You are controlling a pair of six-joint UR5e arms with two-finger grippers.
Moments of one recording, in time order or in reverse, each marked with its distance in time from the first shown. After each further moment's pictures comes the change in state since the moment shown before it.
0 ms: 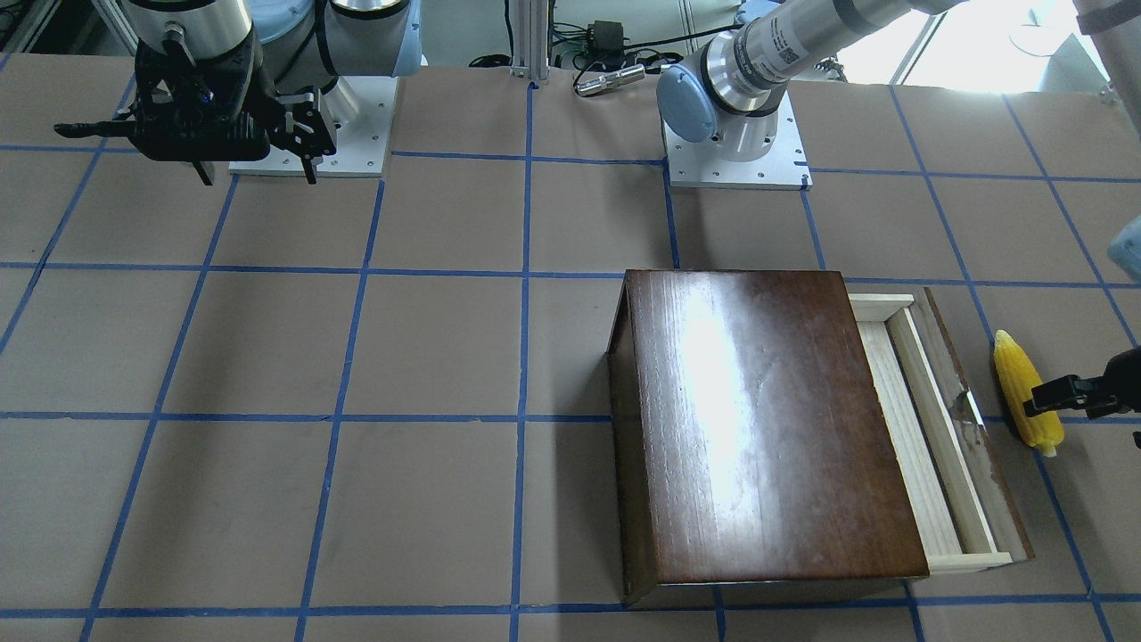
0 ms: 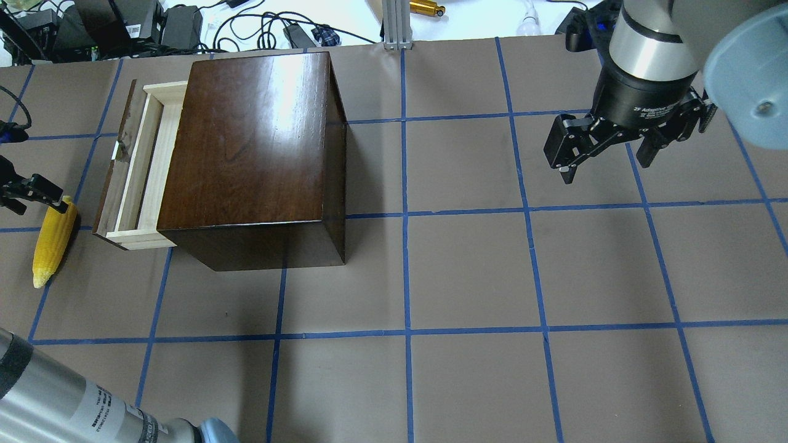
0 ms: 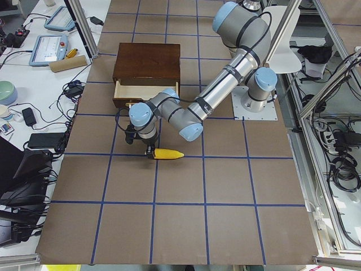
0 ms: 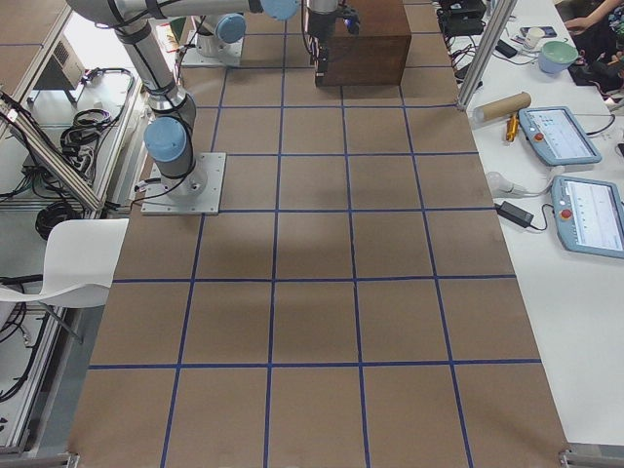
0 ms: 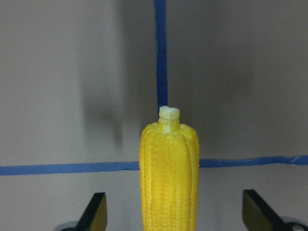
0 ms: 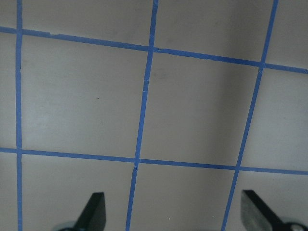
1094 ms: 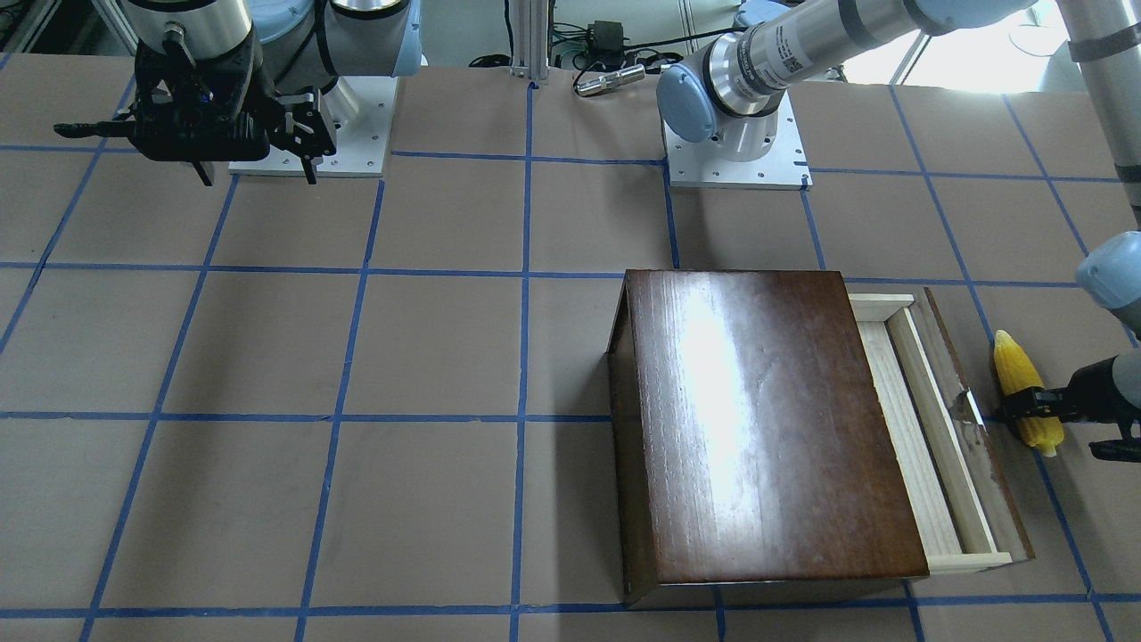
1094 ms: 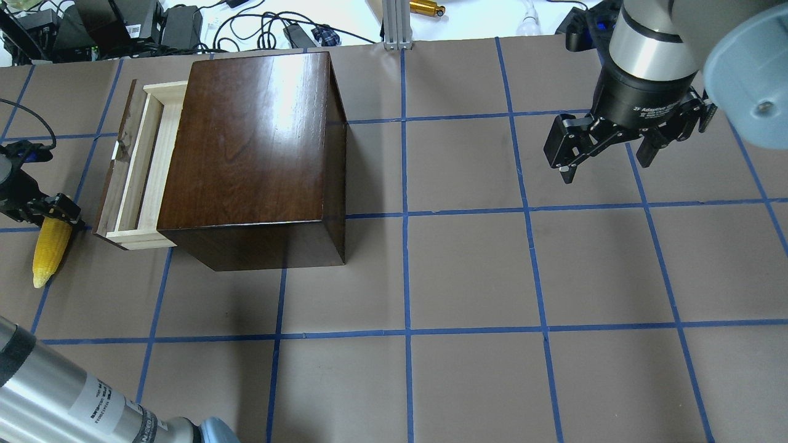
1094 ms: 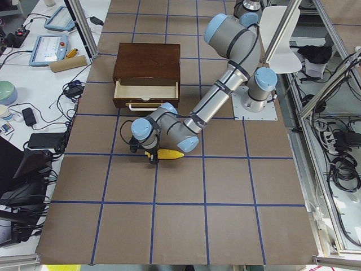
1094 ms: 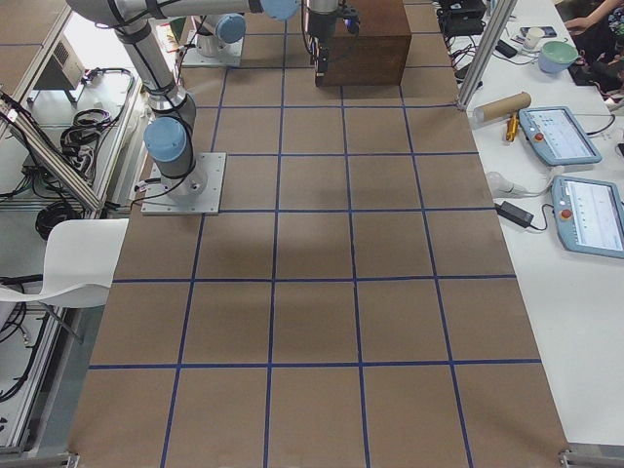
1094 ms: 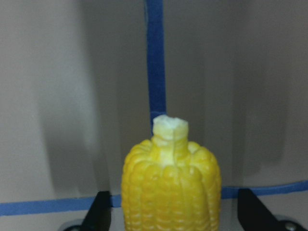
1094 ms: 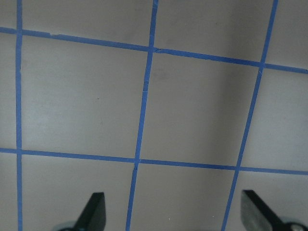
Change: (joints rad) left arm 0.000 -0.054 -0.031 0.044 0.023 0.019; right arm 0.000 0.000 0.000 0.000 0.000 0.001
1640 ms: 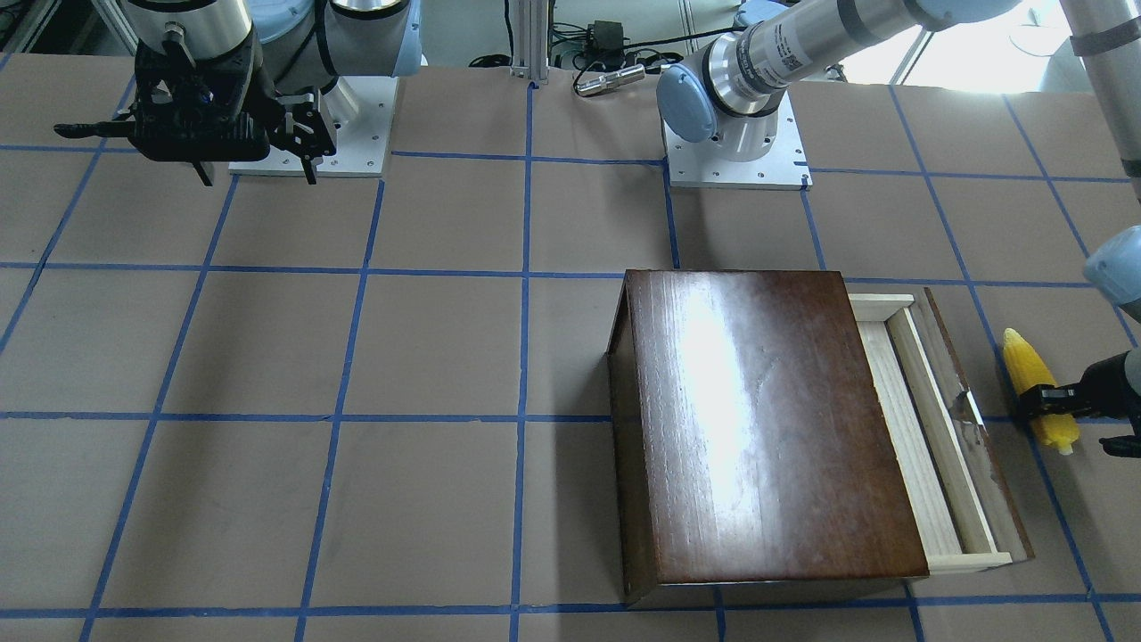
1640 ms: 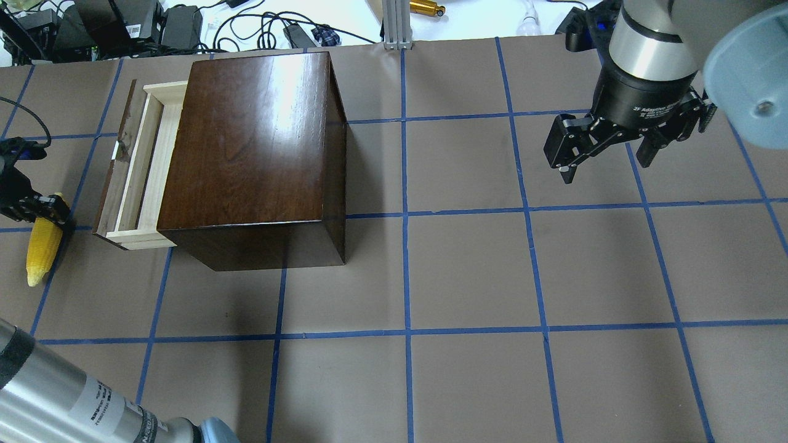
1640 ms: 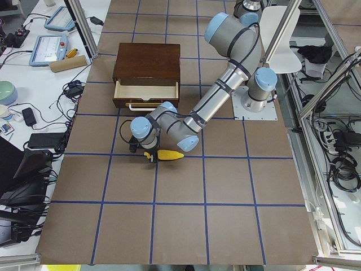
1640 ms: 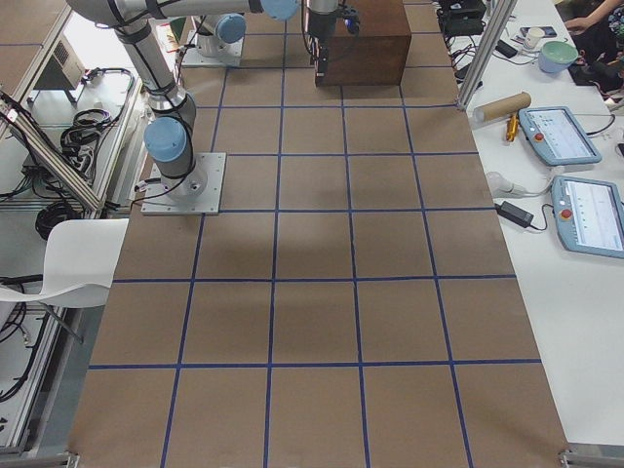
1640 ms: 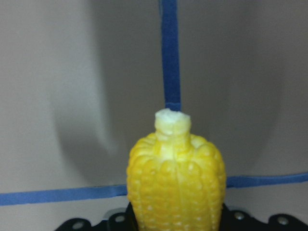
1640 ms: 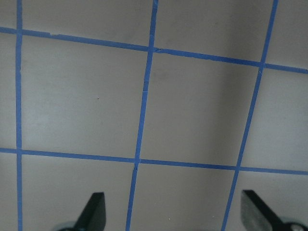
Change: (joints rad) left arm 0.000 0.023 0.011 -0.005 0.023 0.009; right arm 0.000 0.000 0.000 0.000 0.000 0.000
